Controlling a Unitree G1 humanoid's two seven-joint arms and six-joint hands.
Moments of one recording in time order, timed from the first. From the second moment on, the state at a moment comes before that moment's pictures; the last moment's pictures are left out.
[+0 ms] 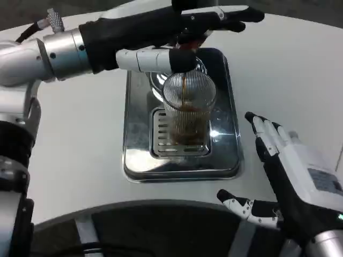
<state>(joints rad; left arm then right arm) -1.28 0.50 -0.03 1.01 -0.18 -0.78 -1.19 0.05 -0.05 0.12 -0.53 -1.05 0.13 0.19</state>
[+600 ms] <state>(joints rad) -1.26 0.52 -0.03 0.99 -0.18 -0.79 -1.19 -0.17 -0.08 0.11 -0.25 -0.84 0.15 -0.02</state>
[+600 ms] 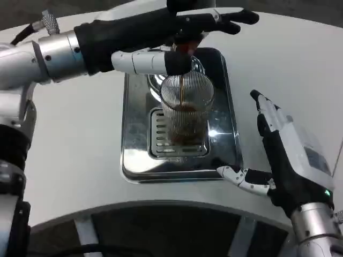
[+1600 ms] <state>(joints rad) -1.25 0.53 -0.03 0.99 -0.19 -0.79 -1.18 -0.44 -0.13 0.16 0.08 -0.66 0.15 -0.09</state>
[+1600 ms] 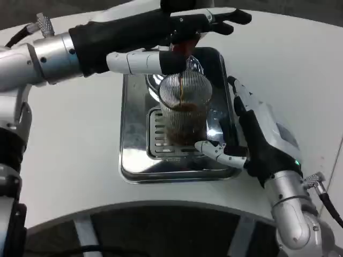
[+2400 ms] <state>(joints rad) -1.25 0.53 -0.03 1.01 -0.18 -0.79 -1.17 -0.52 -0.13 0.18 0.17 -0.59 0.15 -0.13</state>
